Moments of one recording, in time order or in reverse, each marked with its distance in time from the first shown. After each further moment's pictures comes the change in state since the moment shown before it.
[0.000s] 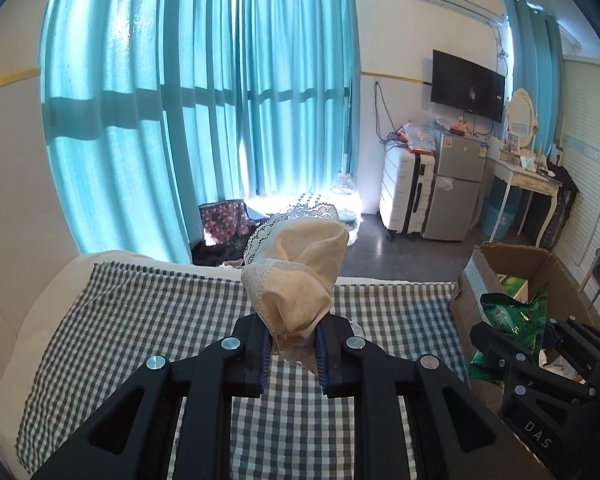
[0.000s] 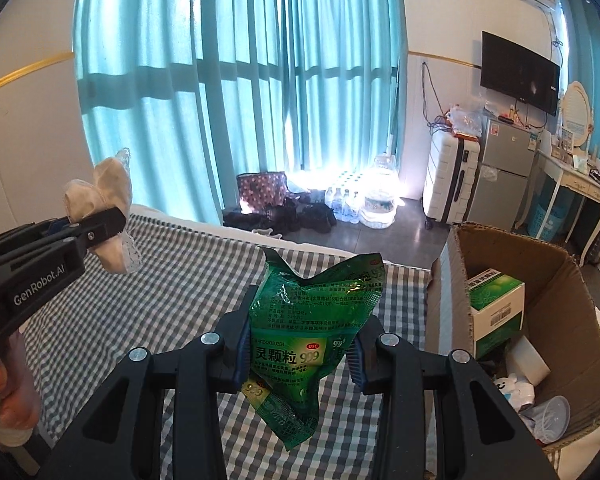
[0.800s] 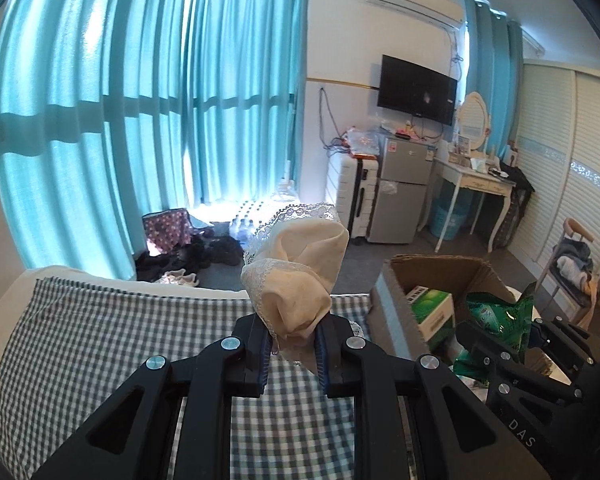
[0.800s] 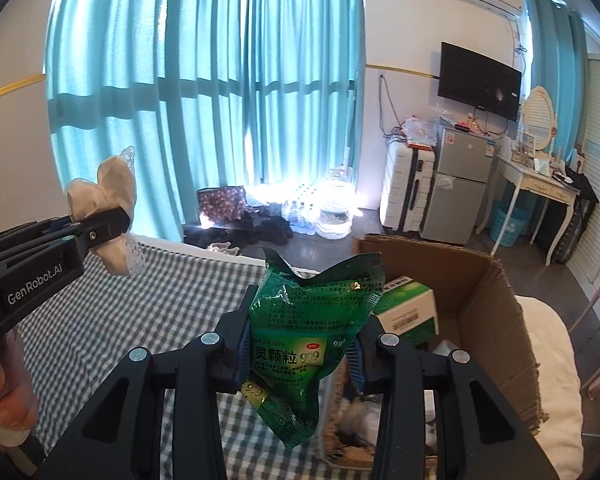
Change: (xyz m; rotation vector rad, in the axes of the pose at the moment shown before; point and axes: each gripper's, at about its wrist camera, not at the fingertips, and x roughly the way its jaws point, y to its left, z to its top) left arm -0.008 -0.094 0.016 0.032 -0.010 -0.191; right arm -0.056 -0.086 0.002 0.030 -0.041 -0.136
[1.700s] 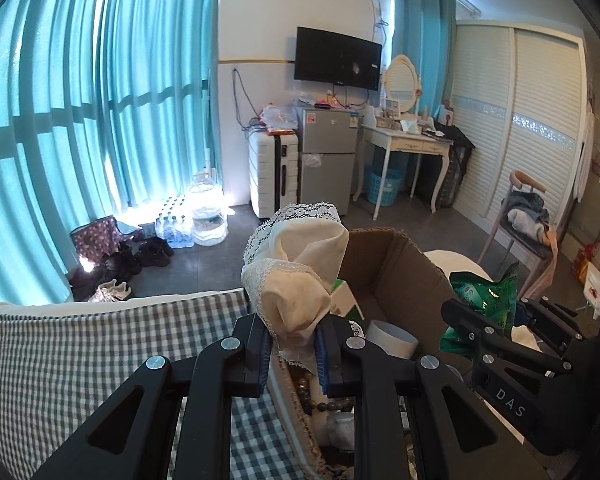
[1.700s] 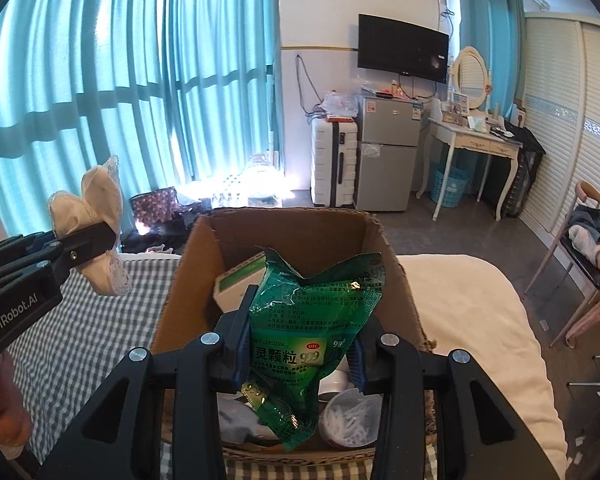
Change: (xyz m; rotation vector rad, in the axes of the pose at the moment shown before) left arm 0.064 -0.149 0.006 0.150 0.072 -0.196; right arm 0.008 -0.139 -0.017 0.151 0.055 -0.175
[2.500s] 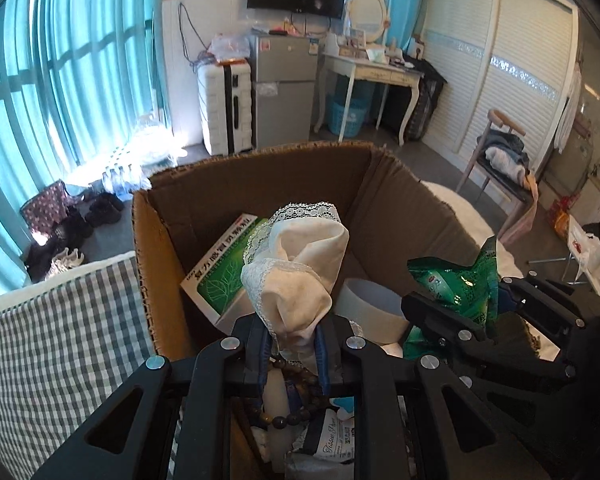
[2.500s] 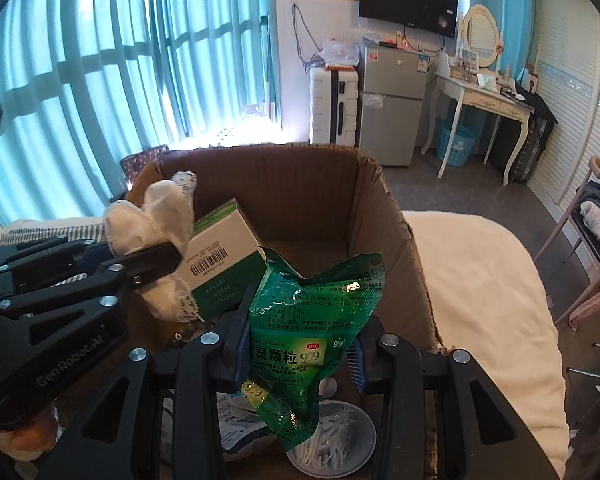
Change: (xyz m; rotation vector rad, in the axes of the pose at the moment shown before) left arm 0.115 -0.033 -0.024 0.054 0.262 -0.134; right arm 0.078 -0.021 -0.021 -0.015 0.199 0.021
